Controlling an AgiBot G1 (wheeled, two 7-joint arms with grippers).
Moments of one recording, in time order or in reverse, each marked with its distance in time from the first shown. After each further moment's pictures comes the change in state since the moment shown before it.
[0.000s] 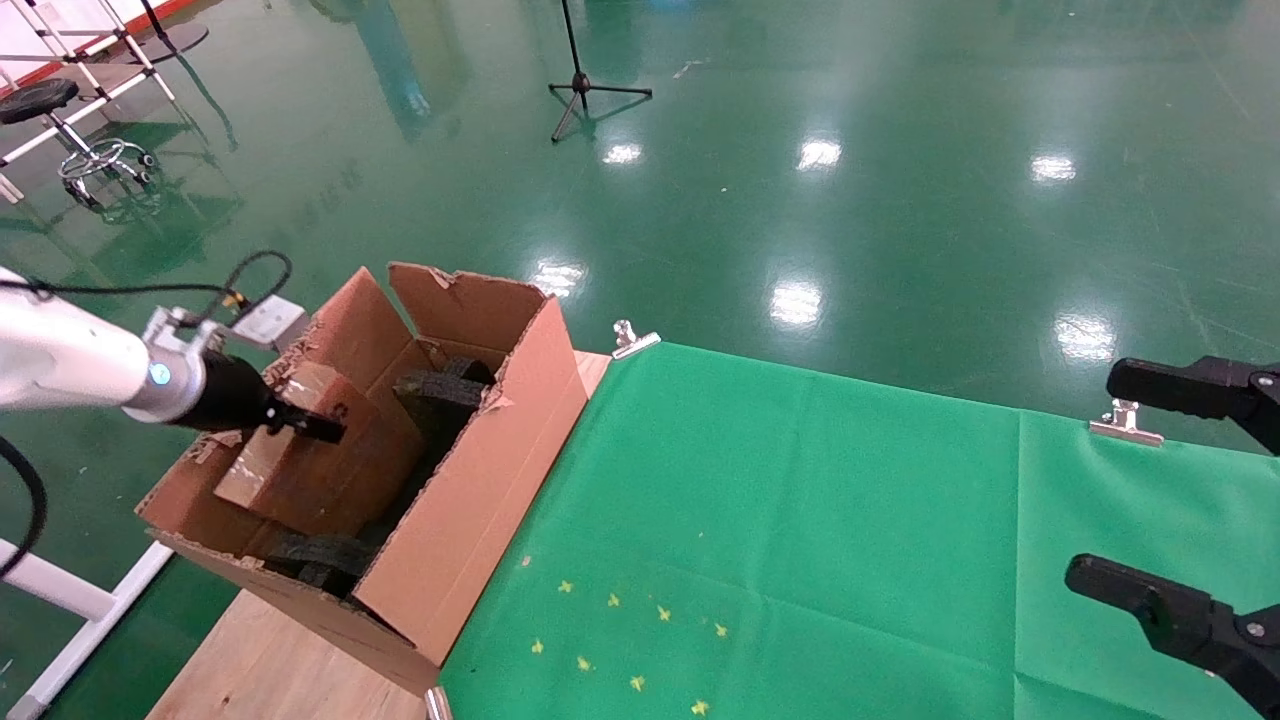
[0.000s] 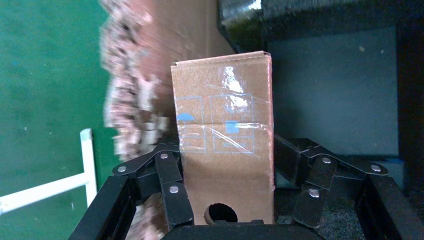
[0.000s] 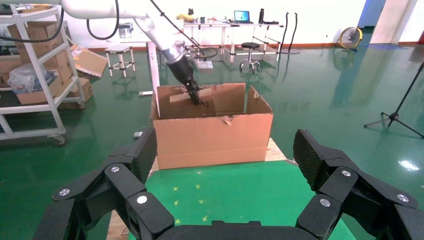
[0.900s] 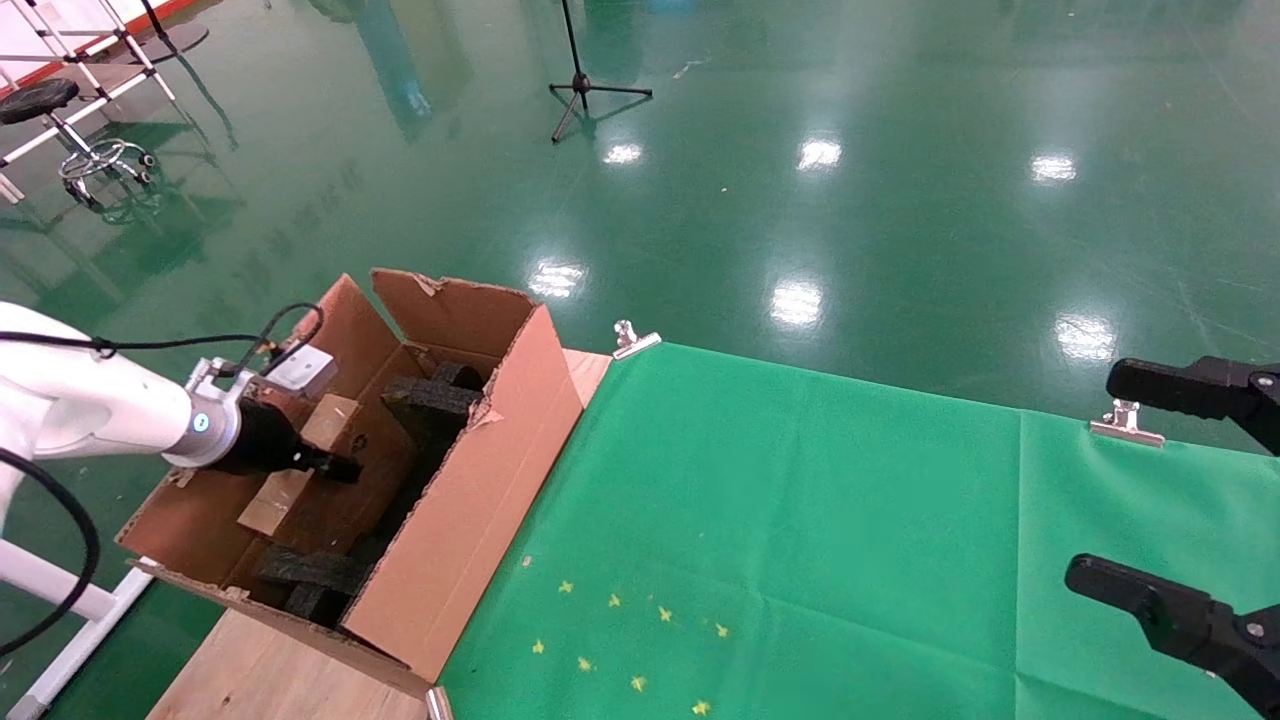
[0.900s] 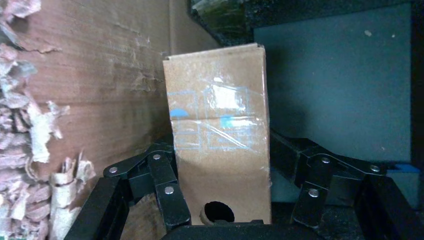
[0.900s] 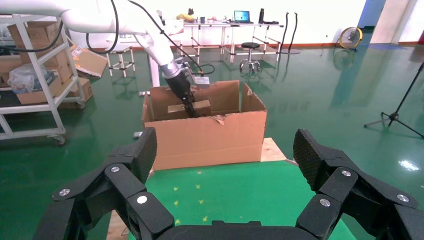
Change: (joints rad) left arm 0.154 0.028 -0.032 0.003 -0.045 -0.064 0.000; right arm 0.000 0.000 0.000 0.000 0.000 0.000 0.000
